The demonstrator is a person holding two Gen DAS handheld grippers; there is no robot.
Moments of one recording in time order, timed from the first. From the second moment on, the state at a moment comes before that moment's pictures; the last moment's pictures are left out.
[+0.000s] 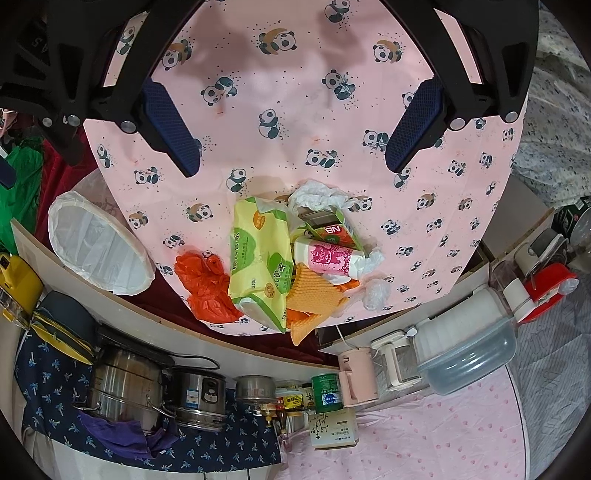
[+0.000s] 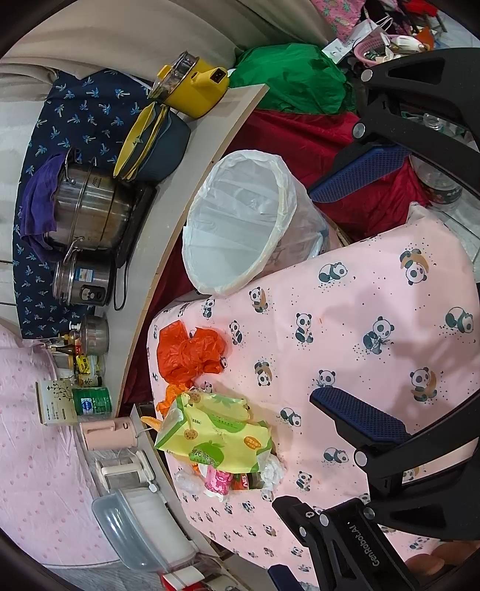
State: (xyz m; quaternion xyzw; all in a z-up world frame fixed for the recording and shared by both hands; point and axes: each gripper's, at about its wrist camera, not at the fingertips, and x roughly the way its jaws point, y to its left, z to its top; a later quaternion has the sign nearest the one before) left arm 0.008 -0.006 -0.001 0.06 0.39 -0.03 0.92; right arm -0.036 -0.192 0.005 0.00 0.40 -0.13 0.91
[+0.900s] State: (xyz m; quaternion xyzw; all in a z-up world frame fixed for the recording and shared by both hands) left arm 0.006 -0.009 0.002 0.06 0.39 -0.03 0.92; right arm -0.035 -0.195 0.006 0.00 0.40 -0.13 0.91
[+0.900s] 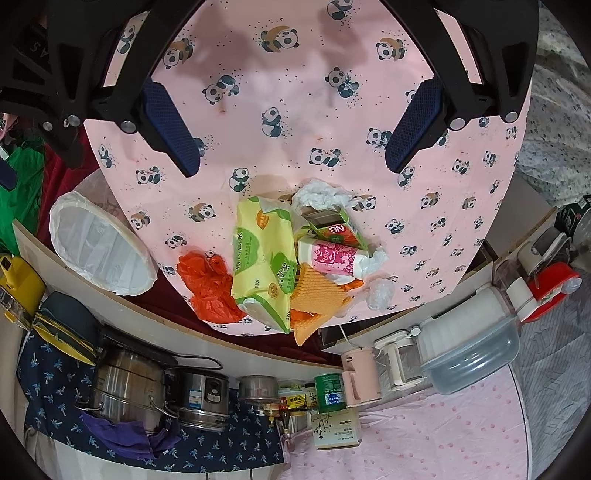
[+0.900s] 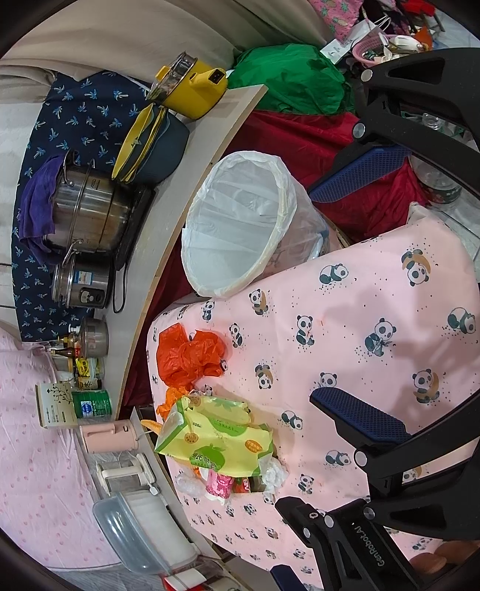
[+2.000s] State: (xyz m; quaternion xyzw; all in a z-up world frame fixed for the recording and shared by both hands) left arm 0.061 0.004 -0.011 0.02 0.40 -0.05 0.92; right arm 0.025 -0.210 -0.004 0.02 0.38 -0.14 0.91
